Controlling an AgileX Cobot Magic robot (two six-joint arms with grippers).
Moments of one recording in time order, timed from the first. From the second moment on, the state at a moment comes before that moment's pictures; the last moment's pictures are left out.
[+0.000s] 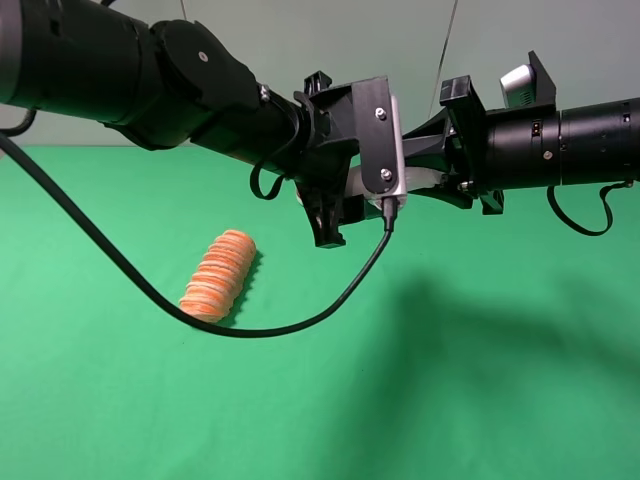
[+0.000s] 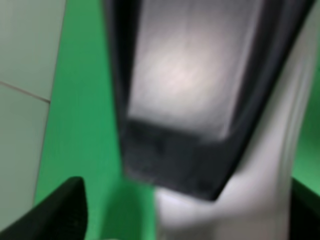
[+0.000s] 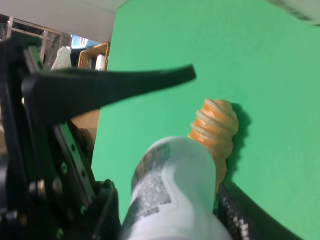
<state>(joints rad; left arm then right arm) -0.79 1.79 -1.13 -0.83 0.04 1.70 0.18 1.46 -0.72 1.59 0.78 -0.99</state>
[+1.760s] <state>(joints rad) -0.80 1.84 -1.13 -0.83 0.03 1.70 0.18 1.45 -0.72 1.61 0.65 -0.93</state>
